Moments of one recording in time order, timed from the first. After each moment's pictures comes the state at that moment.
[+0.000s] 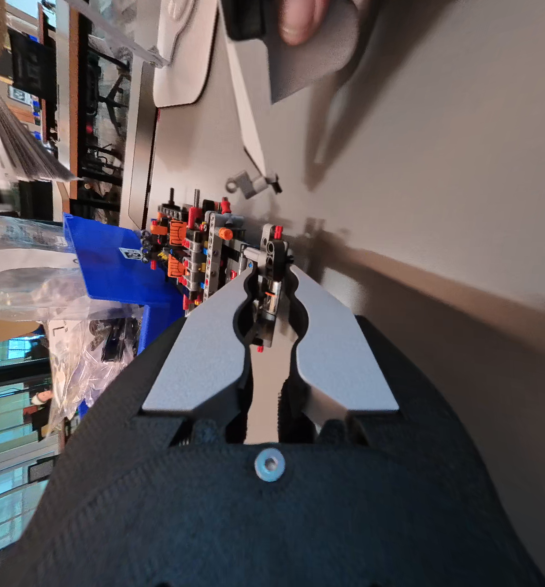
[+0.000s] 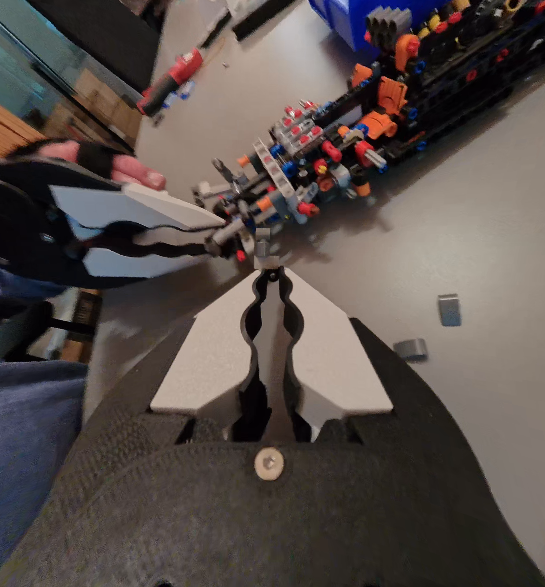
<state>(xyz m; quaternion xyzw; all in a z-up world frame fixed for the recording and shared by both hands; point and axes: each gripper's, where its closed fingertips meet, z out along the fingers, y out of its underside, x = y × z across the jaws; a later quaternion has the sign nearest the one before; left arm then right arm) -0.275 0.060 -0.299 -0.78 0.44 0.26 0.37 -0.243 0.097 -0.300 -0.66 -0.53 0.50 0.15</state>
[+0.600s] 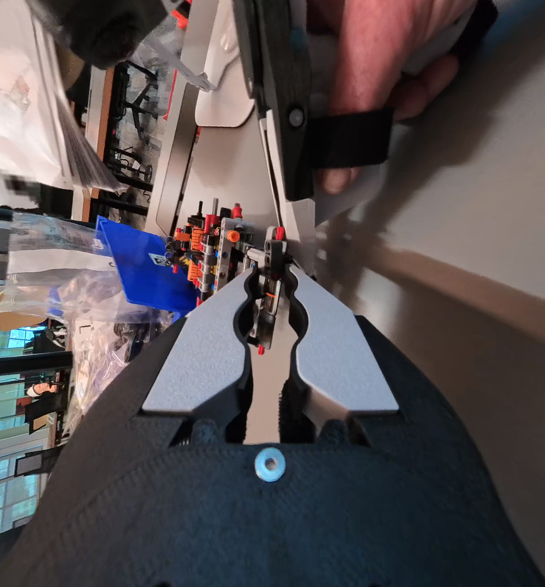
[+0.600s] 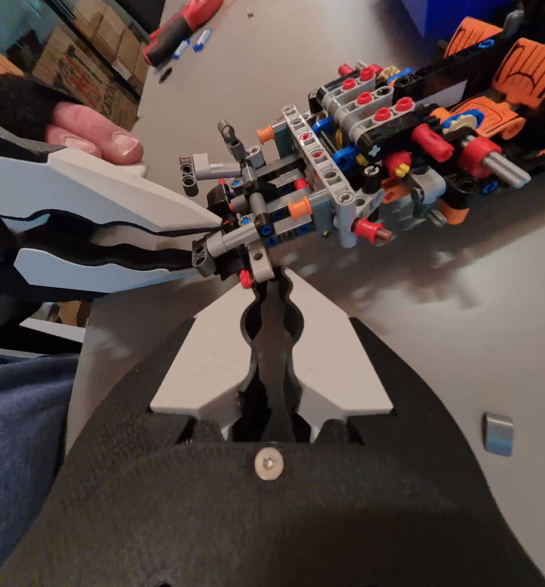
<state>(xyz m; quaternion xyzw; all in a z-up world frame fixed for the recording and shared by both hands) -0.275 0.079 -0.268 -0.77 0.42 0.26 0.40 -0.281 0.077 -0.307 -0.63 -0.60 0.49 0.11</state>
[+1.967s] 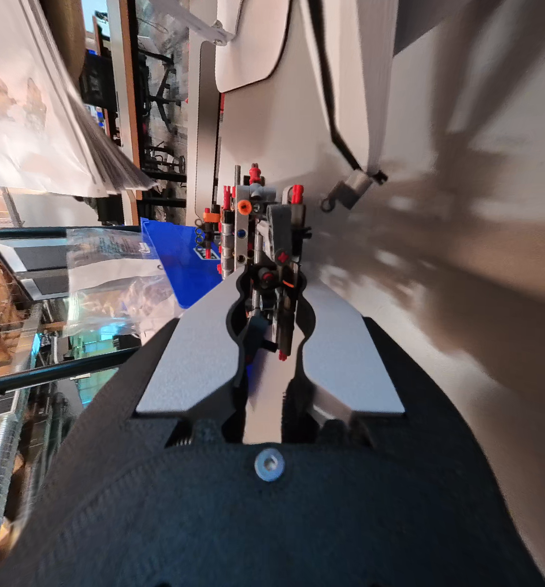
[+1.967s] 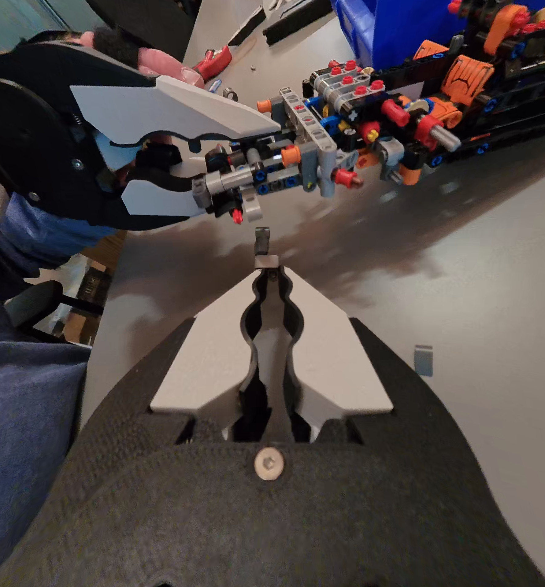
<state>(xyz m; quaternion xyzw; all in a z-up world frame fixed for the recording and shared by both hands) -0.316 0.116 -0.261 -0.73 0.46 0.35 0.35 -0.255 0.105 -0.286 -0.62 -0.57 0.52 0.14</state>
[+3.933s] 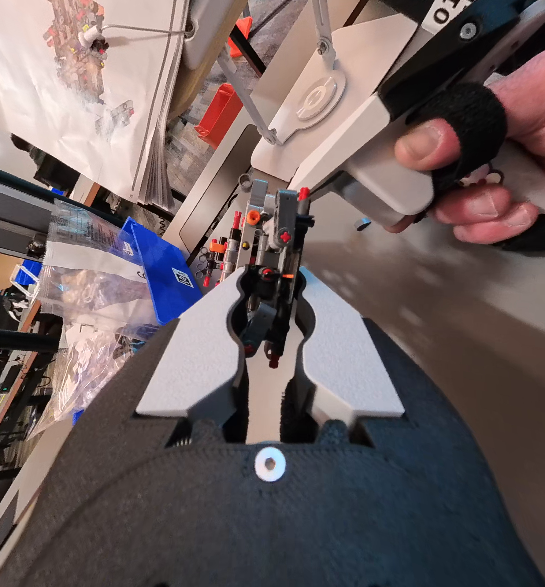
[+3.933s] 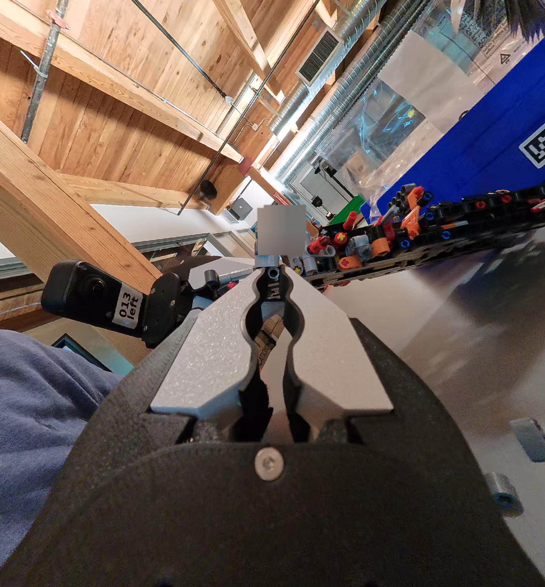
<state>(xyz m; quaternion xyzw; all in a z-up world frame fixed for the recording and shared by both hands) -0.269 0.122 -0.216 -0.79 0.31 0.21 0.48 -0.247 0.135 -0.197 -0.50 -0.25 0.80 0.19</state>
